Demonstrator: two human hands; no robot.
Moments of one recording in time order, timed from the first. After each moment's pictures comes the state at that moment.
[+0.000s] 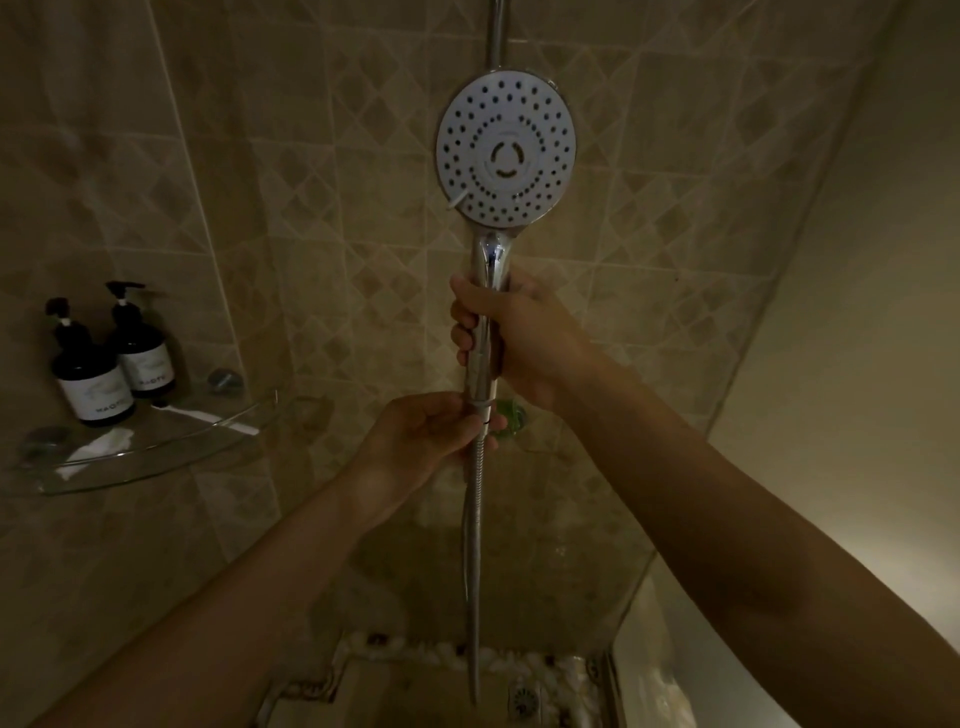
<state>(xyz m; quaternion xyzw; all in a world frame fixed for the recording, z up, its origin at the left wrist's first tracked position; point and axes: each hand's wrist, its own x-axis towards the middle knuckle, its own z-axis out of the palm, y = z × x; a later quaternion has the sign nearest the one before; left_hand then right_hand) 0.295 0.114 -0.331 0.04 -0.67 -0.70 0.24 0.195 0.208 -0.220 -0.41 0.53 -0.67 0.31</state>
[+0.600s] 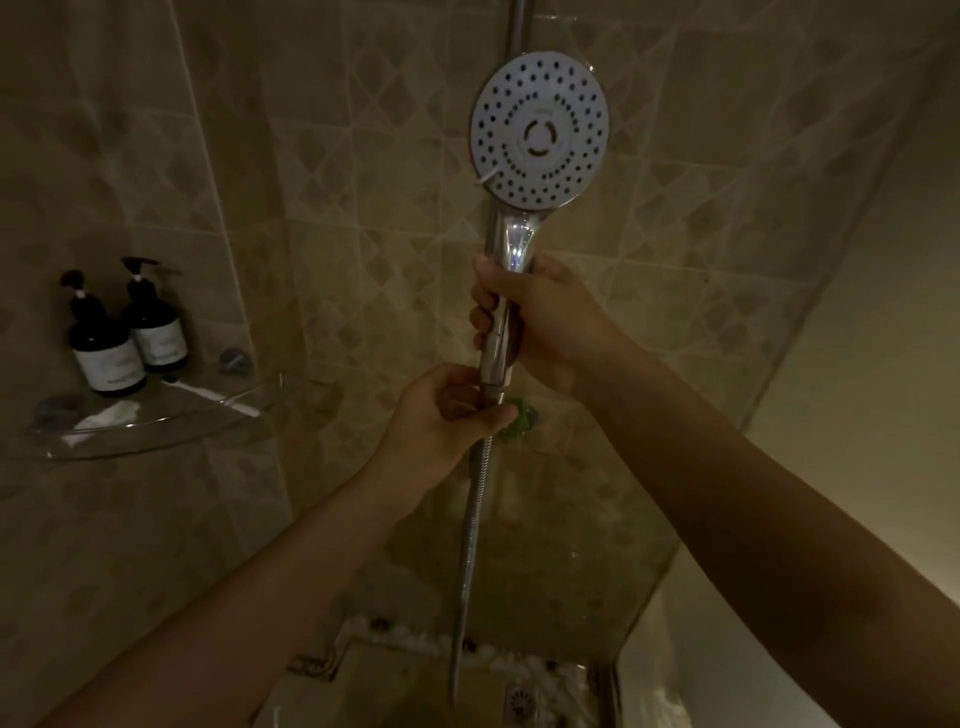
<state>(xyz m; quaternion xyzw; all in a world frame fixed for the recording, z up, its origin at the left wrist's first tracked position) 0.258 0.143 -0.324 0.15 -0.68 -0.63 0.35 0.154 0.212 -0.220 -0.41 0.52 -0.67 0.33</state>
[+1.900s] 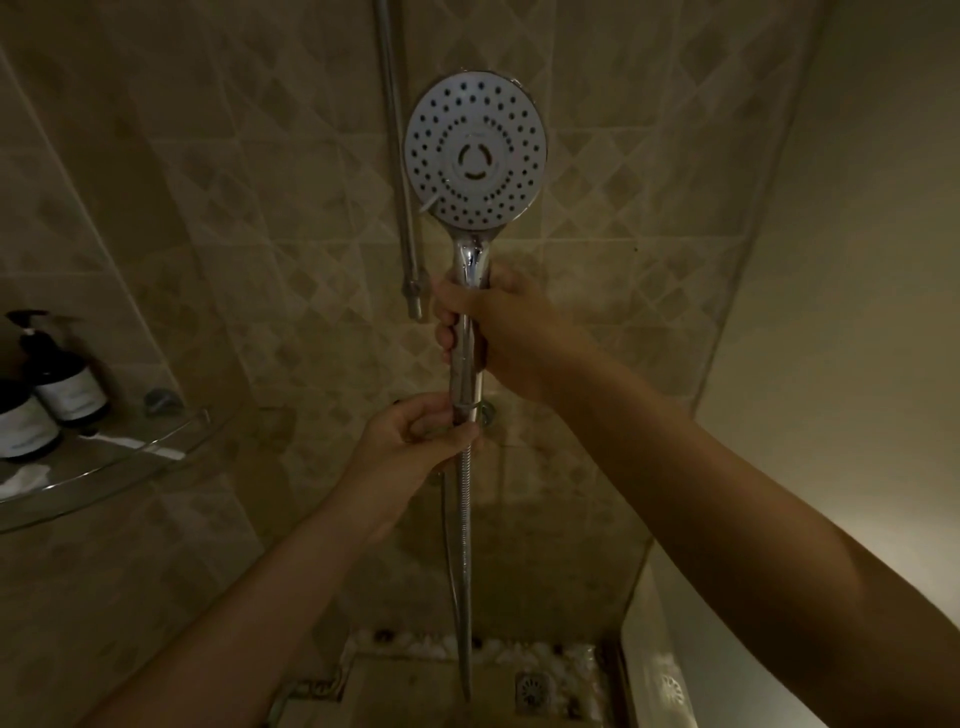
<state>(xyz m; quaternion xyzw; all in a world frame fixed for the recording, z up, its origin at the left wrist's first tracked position) 0.207 0.167 -0.344 0.11 -0.64 -0.71 0.26 0.093 0.251 -0.236 -0.41 0.55 -0.66 0.29</state>
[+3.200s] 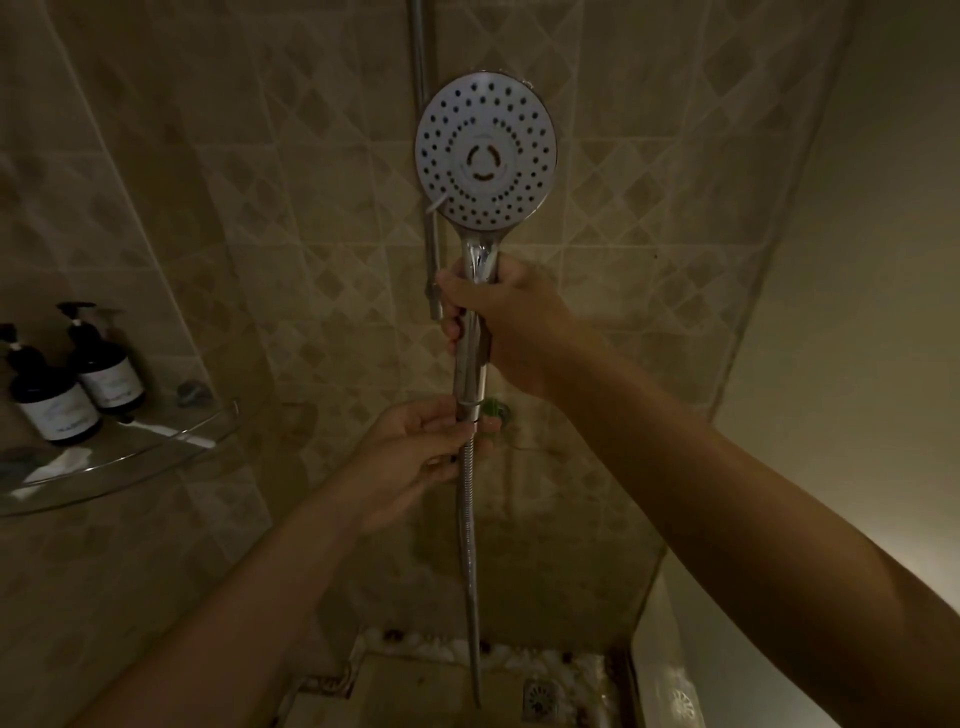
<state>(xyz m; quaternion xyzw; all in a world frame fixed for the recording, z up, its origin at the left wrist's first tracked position) 0.227 0.161 -0.334 0.11 -0.60 -0.77 0.18 0.119 0.255 -0.222 -0.42 0.53 -0.68 0.29</state>
